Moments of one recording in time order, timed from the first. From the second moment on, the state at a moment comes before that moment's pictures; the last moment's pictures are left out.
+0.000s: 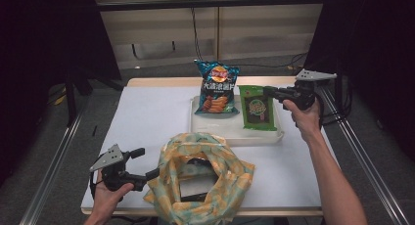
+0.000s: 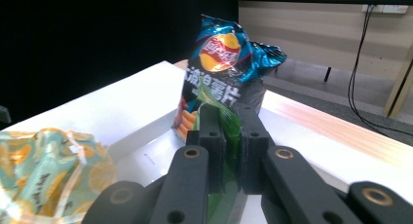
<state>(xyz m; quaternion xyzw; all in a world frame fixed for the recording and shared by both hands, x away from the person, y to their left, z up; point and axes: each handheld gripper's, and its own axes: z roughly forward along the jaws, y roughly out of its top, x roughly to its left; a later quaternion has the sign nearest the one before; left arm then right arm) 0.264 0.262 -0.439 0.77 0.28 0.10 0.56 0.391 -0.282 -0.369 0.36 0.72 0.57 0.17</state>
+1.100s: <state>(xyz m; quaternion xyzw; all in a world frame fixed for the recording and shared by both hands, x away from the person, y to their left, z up) 0.265 0.264 -0.440 0.77 0.29 0.10 0.56 0.460 -0.291 -0.403 0.42 0.71 0.54 0.18</state>
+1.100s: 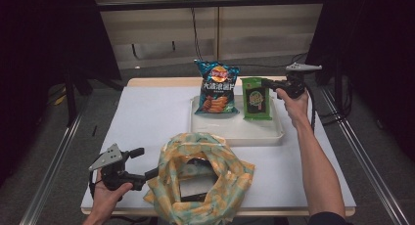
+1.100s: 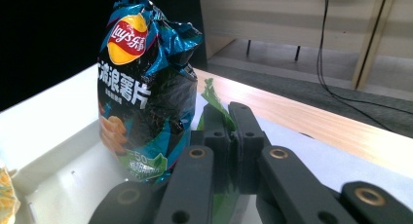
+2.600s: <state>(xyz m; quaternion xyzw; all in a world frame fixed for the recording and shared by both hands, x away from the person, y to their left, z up) 0.267 0.268 -0.443 0.77 0.29 0.09 0.56 0.495 -0.316 -0.439 0.51 0.71 0.45 0.19</state>
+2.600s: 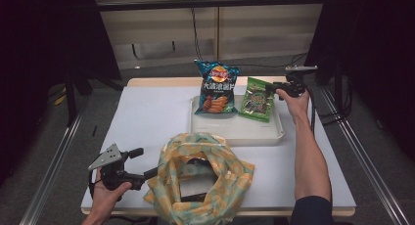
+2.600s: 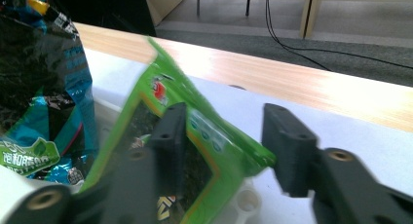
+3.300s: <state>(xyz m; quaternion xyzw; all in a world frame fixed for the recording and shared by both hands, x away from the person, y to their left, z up) 0.267 0.268 -0.440 0.76 0.29 0.10 0.57 0.432 -0.298 -0.422 0.46 0.73 0.48 0.18</state>
